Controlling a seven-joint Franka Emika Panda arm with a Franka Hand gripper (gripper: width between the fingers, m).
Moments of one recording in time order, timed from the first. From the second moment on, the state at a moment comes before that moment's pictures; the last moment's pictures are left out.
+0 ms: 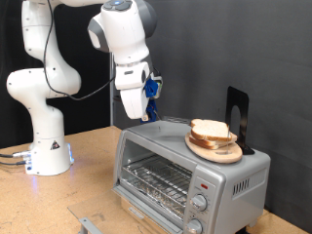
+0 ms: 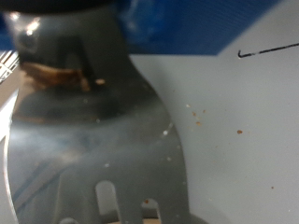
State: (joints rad) arm -0.09 -0.23 0.18 -2.31 0.44 2.07 -0.07
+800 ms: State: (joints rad) arm -0.11 -0.15 0.17 -2.26 0.42 2.07 -0.02
